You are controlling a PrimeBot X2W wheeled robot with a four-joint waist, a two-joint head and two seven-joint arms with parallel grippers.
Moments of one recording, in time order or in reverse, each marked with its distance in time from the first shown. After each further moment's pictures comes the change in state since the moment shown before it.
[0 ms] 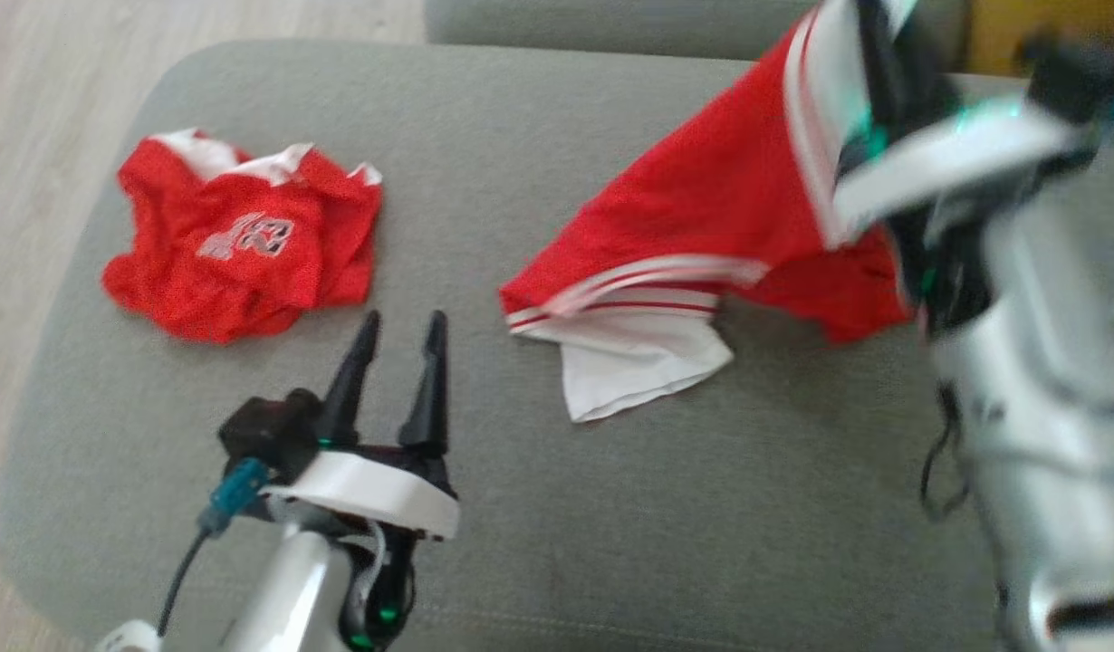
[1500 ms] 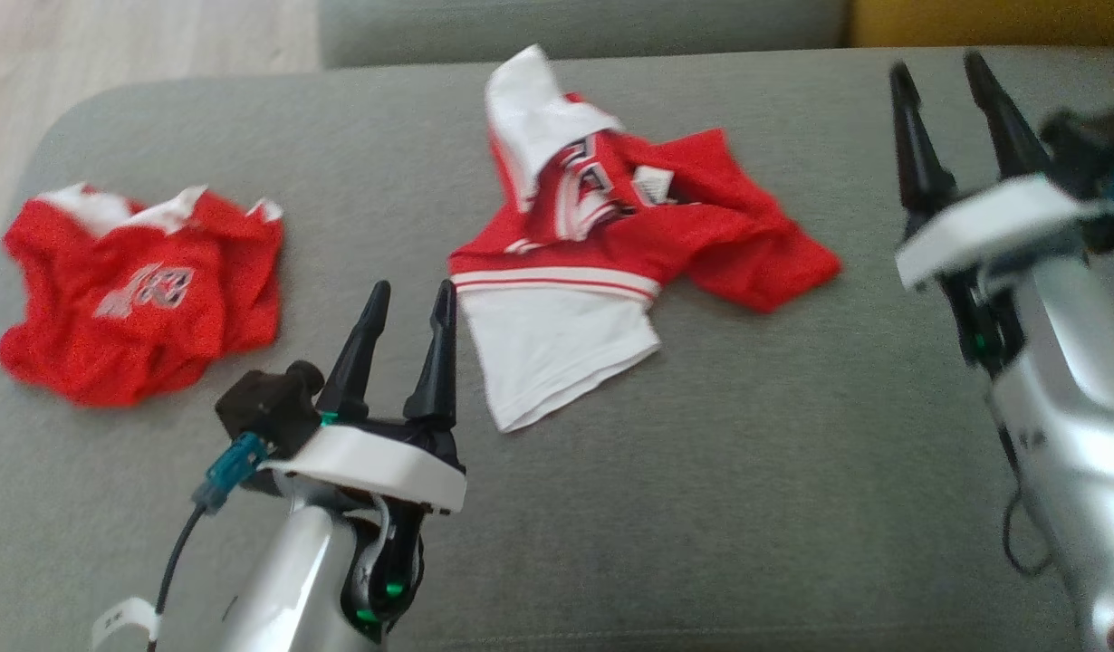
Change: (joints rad) left arm -0.052 0.000 -0.045 -0.014 -0.057 0.021 0.000; right arm -0.098 -0.140 0.118 0.441 -0.023 0.000 -0.234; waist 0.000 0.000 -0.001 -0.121
